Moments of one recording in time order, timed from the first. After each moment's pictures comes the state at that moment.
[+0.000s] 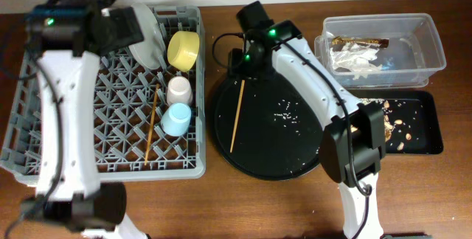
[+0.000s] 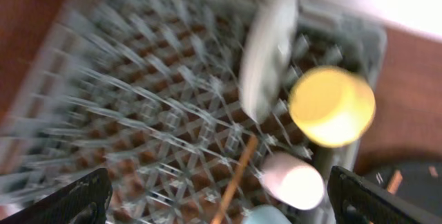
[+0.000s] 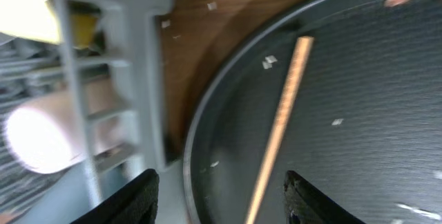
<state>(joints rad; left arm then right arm) -0.04 1.85 2.27 -1.39 -0.28 -0.32 0.46 2.21 2.04 -1.05 -0.23 0.54</state>
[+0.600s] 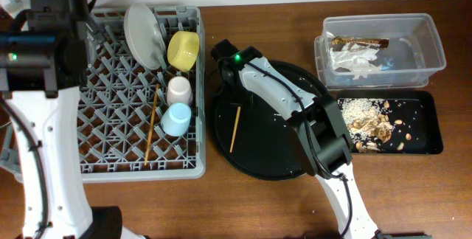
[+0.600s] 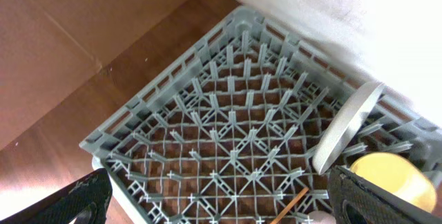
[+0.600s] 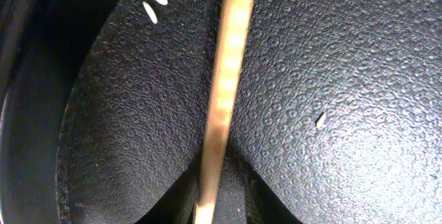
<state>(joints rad) -0.04 1.71 2.29 -1.50 -0.61 -0.58 0.56 2.41 2.00 -1.10 0.04 0.65</state>
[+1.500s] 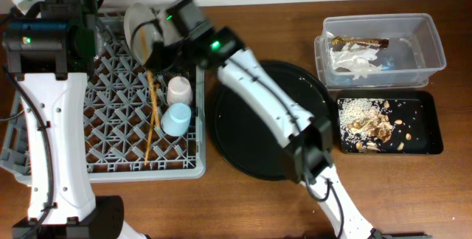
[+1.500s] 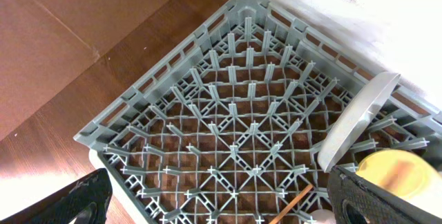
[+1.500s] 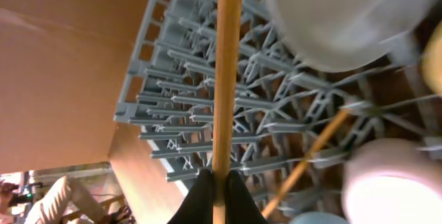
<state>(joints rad) -0.04 1.77 2.29 -1.50 -0.61 -0.61 0.71 2.49 2.60 -0.88 -0.54 0.60</state>
